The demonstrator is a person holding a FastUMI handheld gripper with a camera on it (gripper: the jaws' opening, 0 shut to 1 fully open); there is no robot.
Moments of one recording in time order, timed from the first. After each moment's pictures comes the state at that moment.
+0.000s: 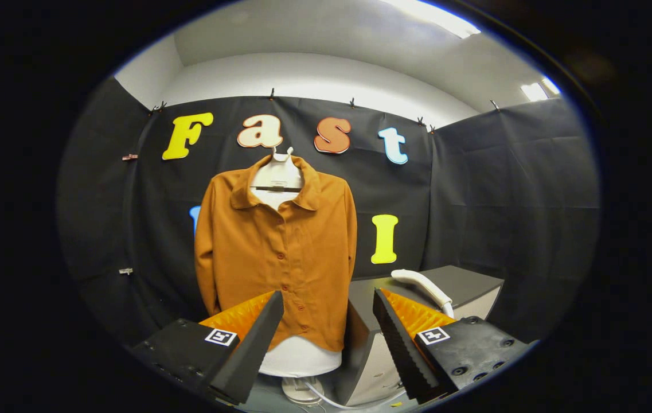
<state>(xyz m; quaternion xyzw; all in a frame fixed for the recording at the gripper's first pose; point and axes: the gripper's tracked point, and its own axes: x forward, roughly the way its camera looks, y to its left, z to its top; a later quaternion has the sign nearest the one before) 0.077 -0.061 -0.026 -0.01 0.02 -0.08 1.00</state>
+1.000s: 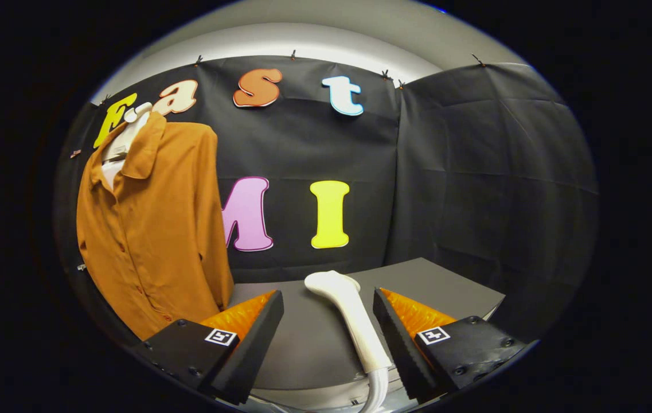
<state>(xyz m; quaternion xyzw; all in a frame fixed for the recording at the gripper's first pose) 0.254 -0.330 -0.104 0.01 0.12 -0.15 0.98</state>
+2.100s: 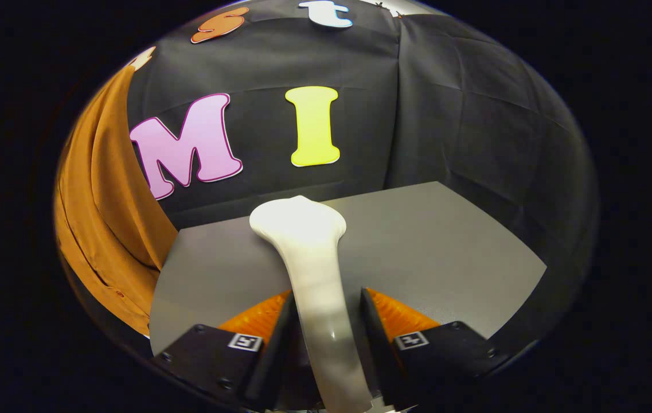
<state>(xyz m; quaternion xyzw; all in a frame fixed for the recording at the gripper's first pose) 0.304 -0.377 -0.230 0.07 0.33 -0.13 0.93</state>
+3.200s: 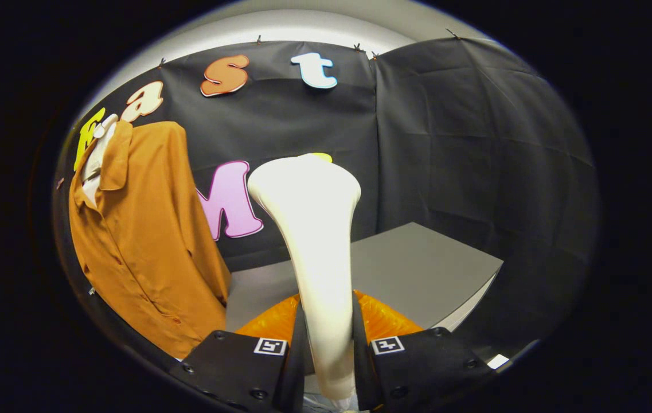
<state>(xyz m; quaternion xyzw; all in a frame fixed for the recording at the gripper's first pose) 0.230 -0.290 -0.090 0.08 0.17 -0.18 0.97</state>
